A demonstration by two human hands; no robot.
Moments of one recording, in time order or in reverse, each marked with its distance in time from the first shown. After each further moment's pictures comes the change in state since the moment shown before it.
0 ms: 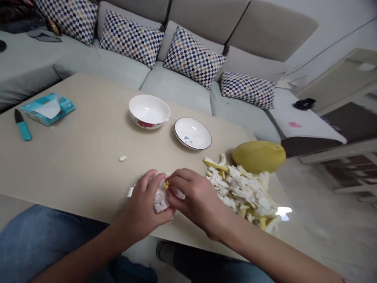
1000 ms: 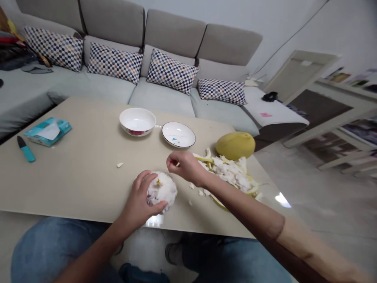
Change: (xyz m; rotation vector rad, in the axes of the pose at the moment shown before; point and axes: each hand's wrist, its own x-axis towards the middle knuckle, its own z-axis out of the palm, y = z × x) left_hand 0.002 -0.001 -0.013 -0.017 -0.114 -0.026; right_hand 0.011 0.042 -0.002 0.232 0.084 0.125
